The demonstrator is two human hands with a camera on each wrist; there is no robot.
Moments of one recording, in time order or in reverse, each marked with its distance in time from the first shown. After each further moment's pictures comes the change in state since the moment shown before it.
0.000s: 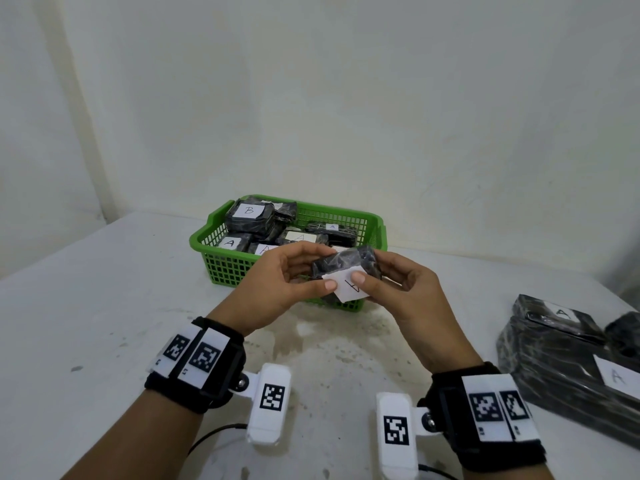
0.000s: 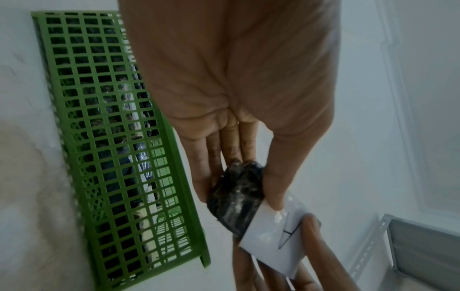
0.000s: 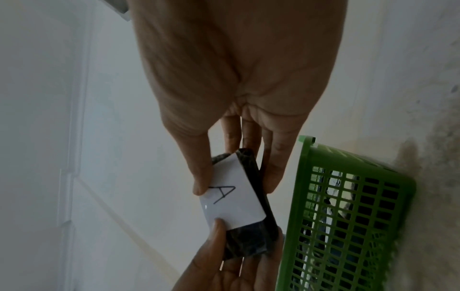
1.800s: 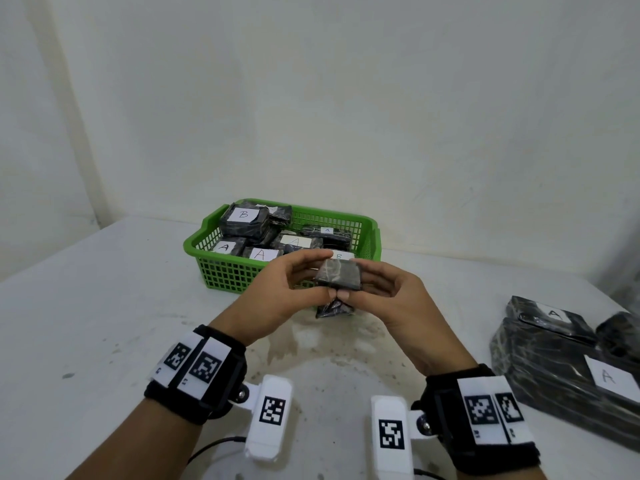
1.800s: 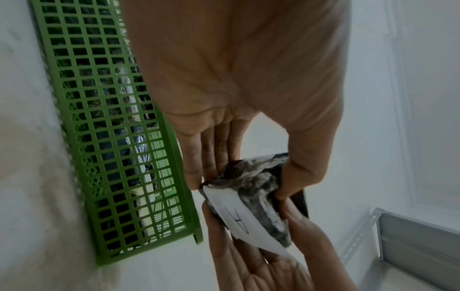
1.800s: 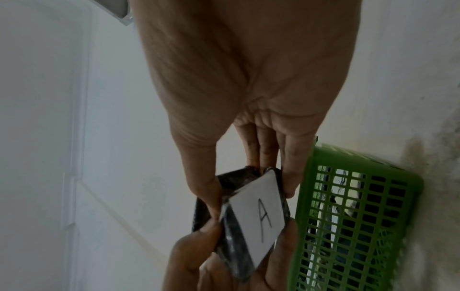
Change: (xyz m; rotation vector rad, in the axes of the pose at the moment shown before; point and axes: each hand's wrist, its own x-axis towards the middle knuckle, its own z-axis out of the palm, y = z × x) left_hand 0.001 -0.006 0.007 -0.010 -0.028 -0.041; right_hand 0.005 0.007 -0.003 -0.054 -0.069 0.084
